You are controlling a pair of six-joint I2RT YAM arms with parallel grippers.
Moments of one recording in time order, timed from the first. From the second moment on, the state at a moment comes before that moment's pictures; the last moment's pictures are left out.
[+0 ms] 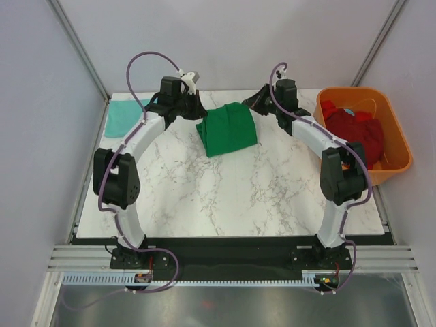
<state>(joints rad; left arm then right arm) -0.31 1.85 1.59 -0.31 0.36 -0.21 0.28 1.88 1.46 0.08 -0.26 0.82</state>
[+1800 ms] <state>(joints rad) -0.22 2.13 1.58 -0.34 0.43 -0.35 0.19 2.36 1.84 -0.17 -0.50 0.32</state>
